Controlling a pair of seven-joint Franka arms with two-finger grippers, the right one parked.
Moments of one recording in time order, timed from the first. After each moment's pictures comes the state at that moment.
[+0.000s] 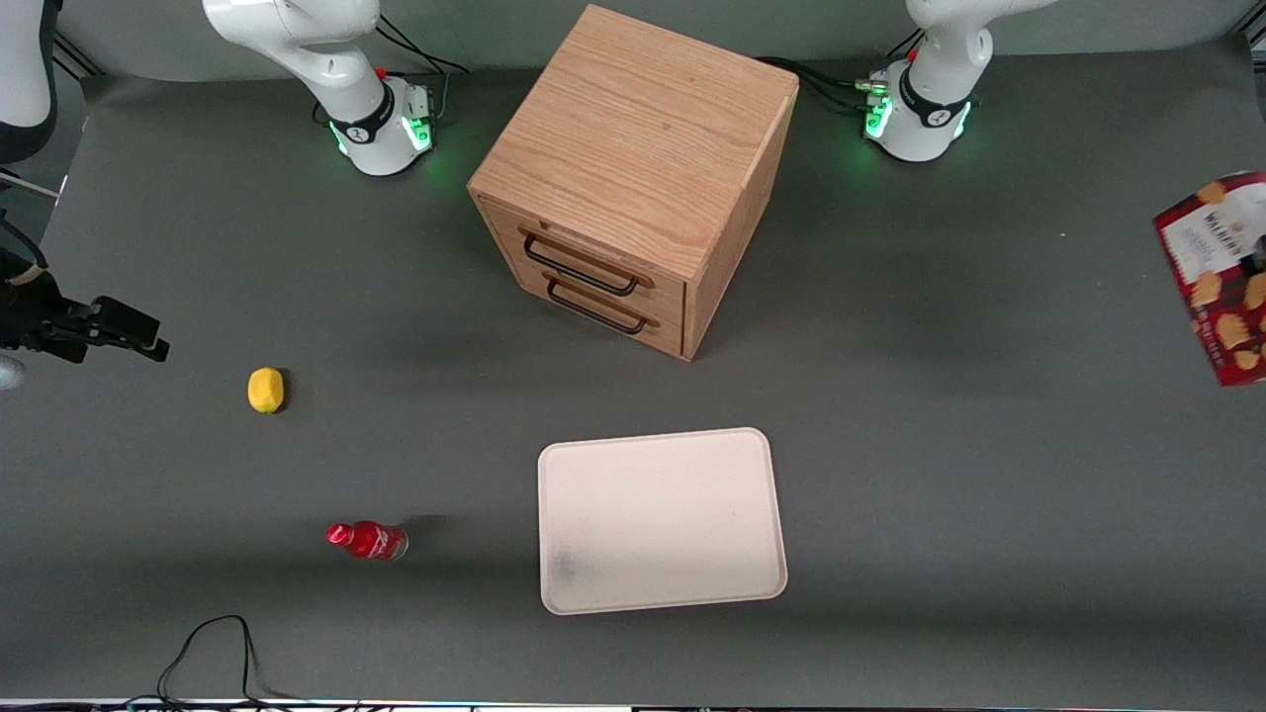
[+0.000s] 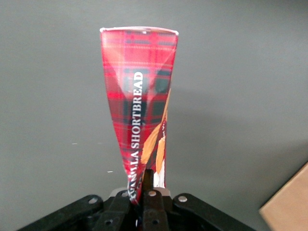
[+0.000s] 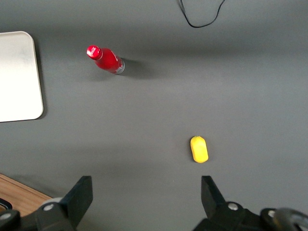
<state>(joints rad) 0.23 0.08 -0.04 -1.56 0.01 1.48 0.01</state>
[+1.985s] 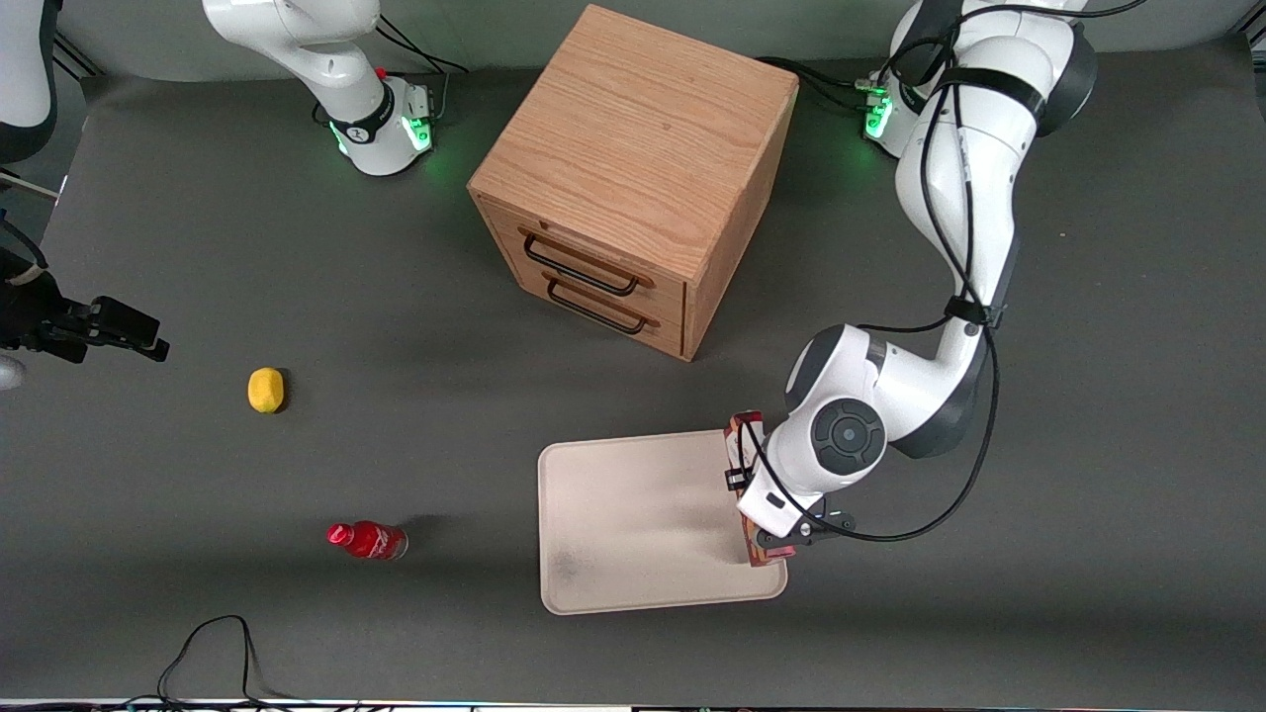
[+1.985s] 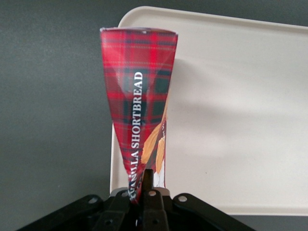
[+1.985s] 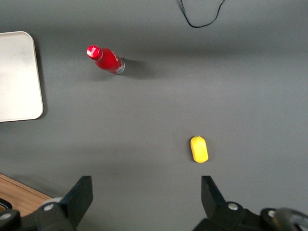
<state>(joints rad) -0.36 0.94 -0.15 -1.05 0.02 2.00 -0.62</state>
